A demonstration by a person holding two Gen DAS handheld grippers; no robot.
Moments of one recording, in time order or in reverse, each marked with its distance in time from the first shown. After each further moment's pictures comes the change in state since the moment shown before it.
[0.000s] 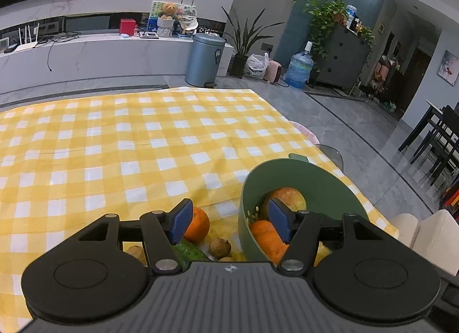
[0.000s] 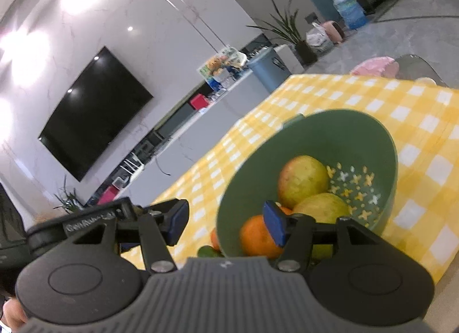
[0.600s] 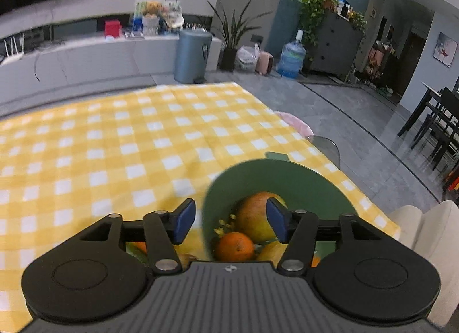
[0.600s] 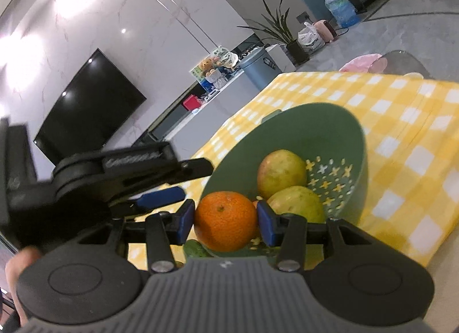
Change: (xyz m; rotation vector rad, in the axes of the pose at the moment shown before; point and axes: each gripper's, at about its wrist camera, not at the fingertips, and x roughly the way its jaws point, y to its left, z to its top) left arm 0.030 -0.041 0.003 0.064 0.012 0.009; right arm -0.007 -0.020 -0.010 0.046 0.003 -0.012
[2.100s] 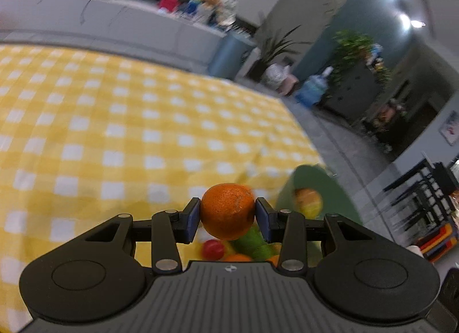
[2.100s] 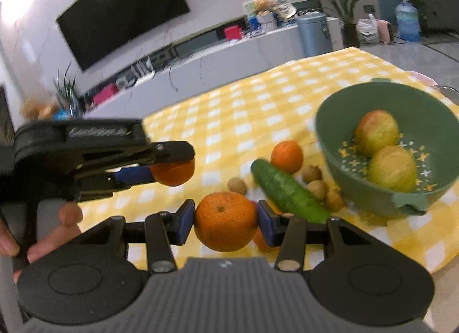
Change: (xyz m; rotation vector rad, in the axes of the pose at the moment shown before) left arm -0.093 0.133 -0.037 -0.322 -0.027 -0.087; right arm 0.019 0.118 -0.059 -0.381 0.240 -0.049
